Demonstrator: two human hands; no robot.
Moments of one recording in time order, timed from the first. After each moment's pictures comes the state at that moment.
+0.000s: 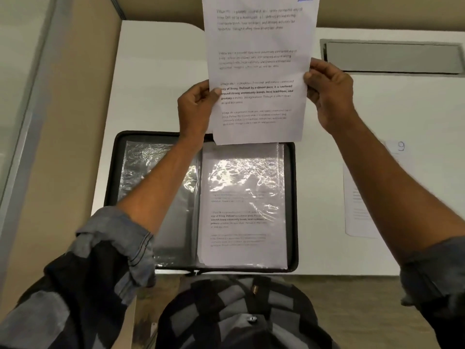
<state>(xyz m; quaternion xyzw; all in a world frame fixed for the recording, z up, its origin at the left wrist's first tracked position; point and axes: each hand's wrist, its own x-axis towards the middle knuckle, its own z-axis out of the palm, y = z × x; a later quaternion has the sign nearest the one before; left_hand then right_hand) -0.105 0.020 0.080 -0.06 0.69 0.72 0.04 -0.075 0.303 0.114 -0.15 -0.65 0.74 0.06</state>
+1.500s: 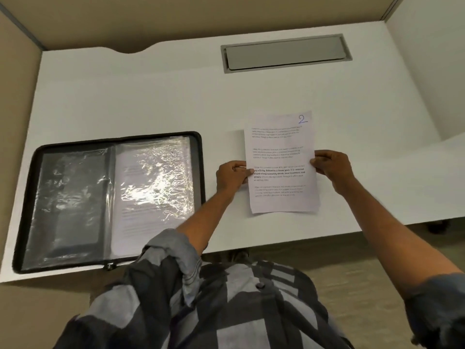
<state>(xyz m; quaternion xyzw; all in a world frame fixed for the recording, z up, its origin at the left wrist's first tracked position) 0.127 0.306 0.005 -0.12 0.74 0.60 0.29 0.207 0.586 0.034 -0.39 -0.72 0.58 -0.02</state>
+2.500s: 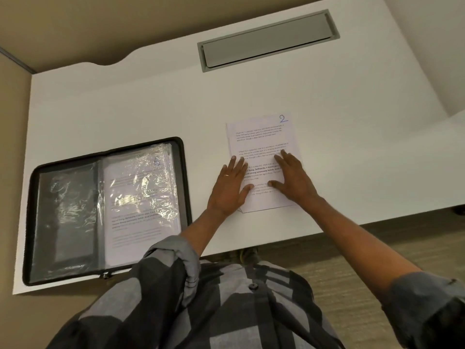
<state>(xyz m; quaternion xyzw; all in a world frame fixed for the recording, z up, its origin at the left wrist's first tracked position) 0.157 0.326 -0.028 0.35 0.91 0.18 0.13 0.226 0.551 -0.024 -0.13 -0.94 0.28 -0.11</state>
